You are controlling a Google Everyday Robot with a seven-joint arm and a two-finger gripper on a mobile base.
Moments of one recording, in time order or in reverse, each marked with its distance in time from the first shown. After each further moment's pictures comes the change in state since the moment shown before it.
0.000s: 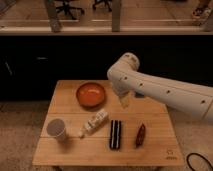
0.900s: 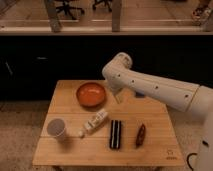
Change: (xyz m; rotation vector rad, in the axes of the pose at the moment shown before) arm -0.017 -0.042 0.031 0.030 -0.038 -0.080
